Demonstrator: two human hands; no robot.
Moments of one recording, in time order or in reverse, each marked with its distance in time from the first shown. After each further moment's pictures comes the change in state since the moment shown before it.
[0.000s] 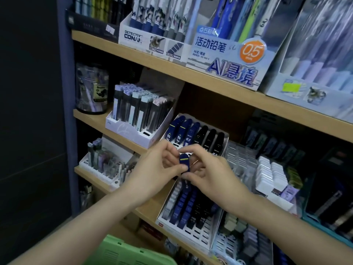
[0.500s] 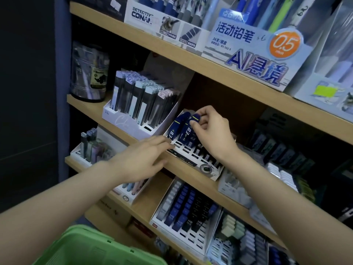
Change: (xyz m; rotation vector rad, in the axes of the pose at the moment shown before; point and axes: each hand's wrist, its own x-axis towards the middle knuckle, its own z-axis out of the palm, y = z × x) left_hand 0.048 -0.052 -0.028 0.780 -0.330 0.297; right_hand 0.097 0.033 -0.005 -0.096 0.323 0.125
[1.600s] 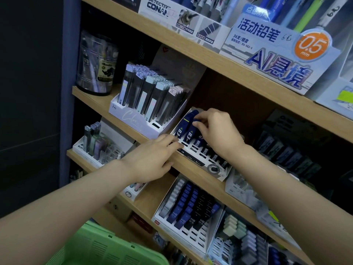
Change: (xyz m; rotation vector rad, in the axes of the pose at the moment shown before) left_hand 0.006 -0.012 0.020 0.050 0.088 0.097; right_hand 0.013 0.001 0.009 -0.446 -0.134 -0.144
